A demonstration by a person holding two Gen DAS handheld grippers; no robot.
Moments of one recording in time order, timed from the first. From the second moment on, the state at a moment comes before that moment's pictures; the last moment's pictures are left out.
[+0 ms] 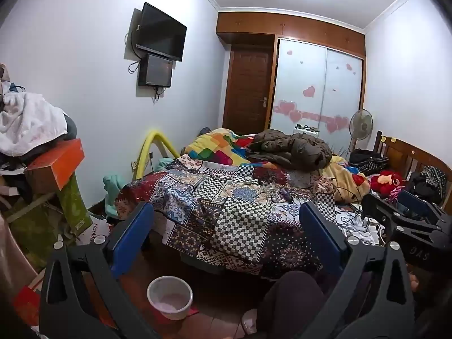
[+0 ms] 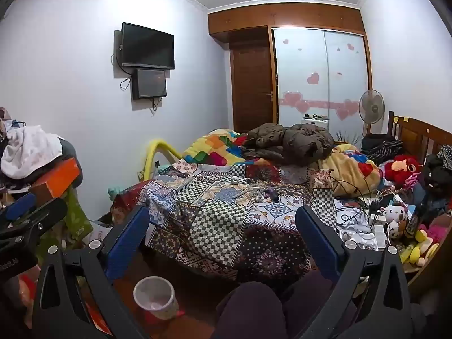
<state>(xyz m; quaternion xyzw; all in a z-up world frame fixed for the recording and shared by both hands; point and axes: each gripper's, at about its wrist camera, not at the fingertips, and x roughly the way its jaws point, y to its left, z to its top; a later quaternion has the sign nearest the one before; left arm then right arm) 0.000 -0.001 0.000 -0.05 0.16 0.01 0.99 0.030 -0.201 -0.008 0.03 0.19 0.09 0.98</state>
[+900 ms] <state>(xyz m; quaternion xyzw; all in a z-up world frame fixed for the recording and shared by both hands) 0.002 0.004 -0.005 -0.06 0.17 0.00 0.98 0.033 -0.195 -0.012 0.04 0.19 0.10 0.98</state>
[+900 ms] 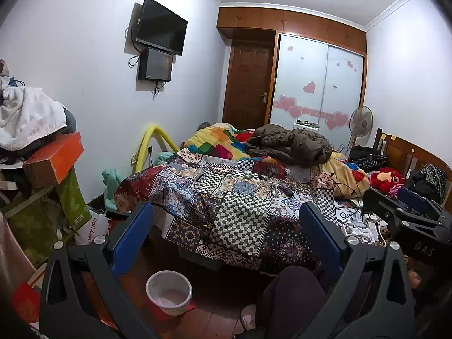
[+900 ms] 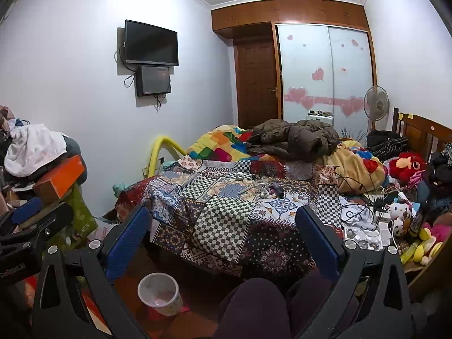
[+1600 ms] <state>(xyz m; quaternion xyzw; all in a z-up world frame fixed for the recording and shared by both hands) -0.001 0.004 -0.010 -0.06 0.17 0.01 0.98 0.034 -0.191 -0.009 0.03 0.19 0.11 0.97</state>
